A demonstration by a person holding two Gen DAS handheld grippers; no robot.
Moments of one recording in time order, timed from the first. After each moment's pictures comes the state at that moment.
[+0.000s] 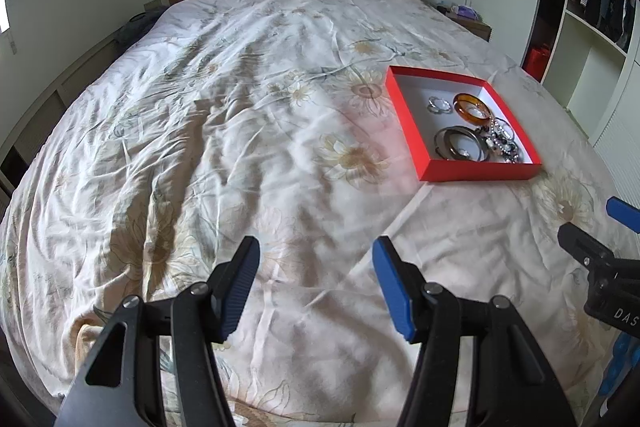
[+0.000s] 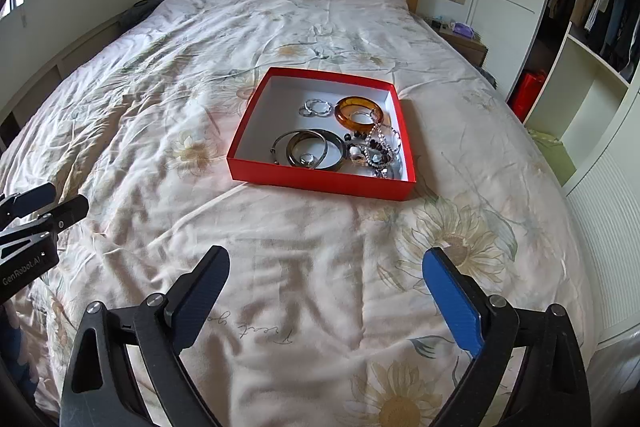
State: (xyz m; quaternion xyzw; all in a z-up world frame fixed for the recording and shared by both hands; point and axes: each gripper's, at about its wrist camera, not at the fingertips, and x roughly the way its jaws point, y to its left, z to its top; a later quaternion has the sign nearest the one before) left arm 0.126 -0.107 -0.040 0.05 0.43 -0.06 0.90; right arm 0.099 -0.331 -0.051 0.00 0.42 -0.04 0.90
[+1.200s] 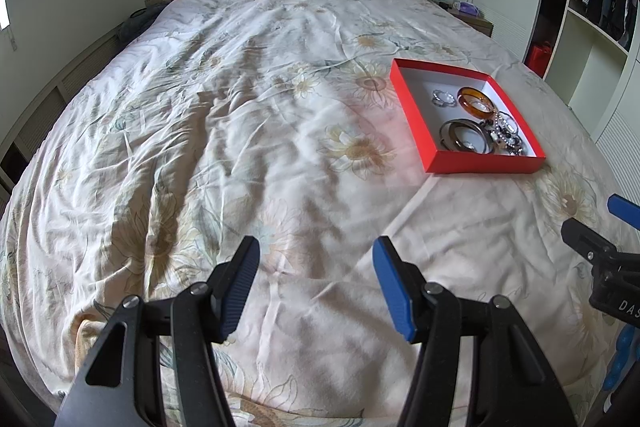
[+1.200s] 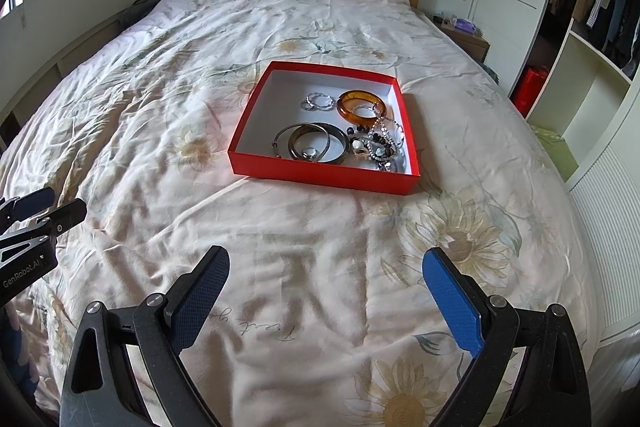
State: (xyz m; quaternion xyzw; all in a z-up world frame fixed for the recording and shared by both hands) left arm 0.125 -0.104 -0.046 0.05 0.43 -0.06 0.90; right arm 0.099 -0.327 -0.058 0.00 0.43 -0.04 0.90
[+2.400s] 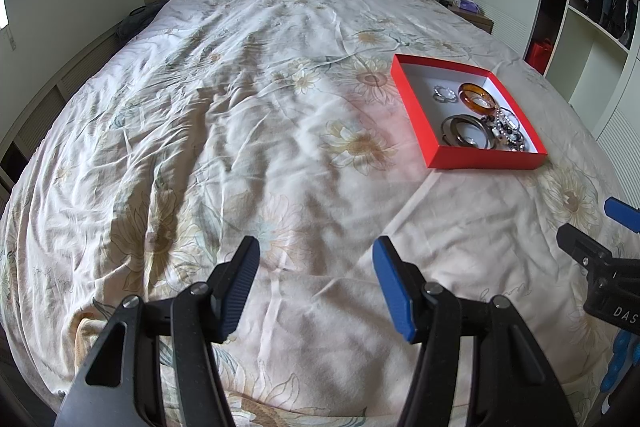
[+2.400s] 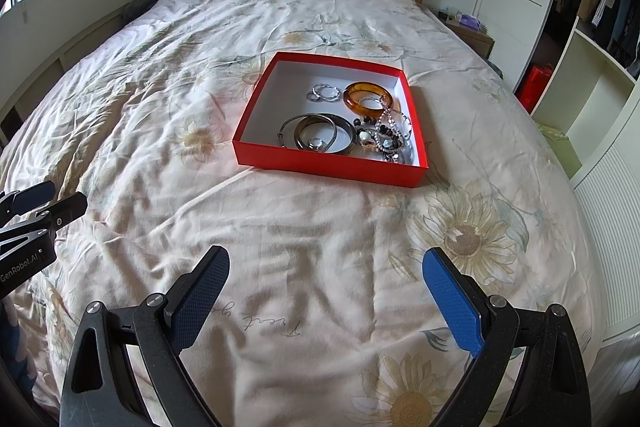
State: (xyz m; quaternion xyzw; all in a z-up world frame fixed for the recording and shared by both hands) left arm 0.126 -0.103 -0.048 0.05 0.44 -0.06 0.90; right arm 0.101 -0.326 -0.065 0.00 0.44 -0.03 0.90
